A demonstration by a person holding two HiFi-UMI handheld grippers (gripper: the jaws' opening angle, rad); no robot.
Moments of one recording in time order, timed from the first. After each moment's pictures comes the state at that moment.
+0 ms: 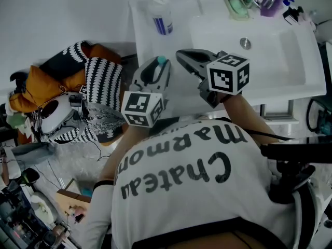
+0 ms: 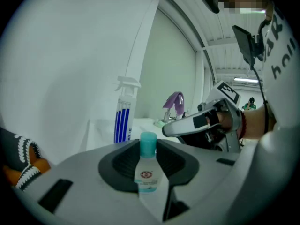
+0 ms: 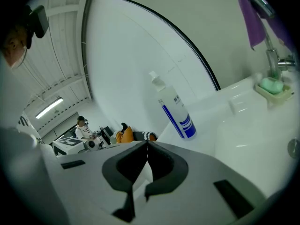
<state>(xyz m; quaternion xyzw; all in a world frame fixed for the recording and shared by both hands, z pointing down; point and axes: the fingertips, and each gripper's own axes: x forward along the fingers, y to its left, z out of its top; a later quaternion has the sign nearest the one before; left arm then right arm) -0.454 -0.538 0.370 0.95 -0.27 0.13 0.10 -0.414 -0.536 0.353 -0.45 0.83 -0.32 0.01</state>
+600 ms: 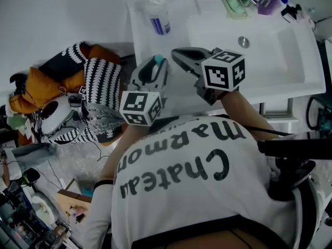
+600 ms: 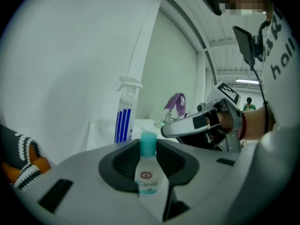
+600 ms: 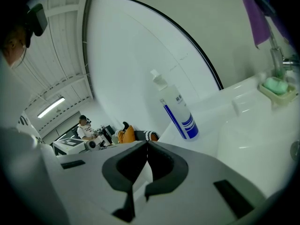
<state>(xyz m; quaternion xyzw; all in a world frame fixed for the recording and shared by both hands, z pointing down) -0.453 -0.542 0.369 0.95 -0.28 0.12 0.11 -0.418 -0.540 0.352 -0.44 0.84 -0.32 0.00</state>
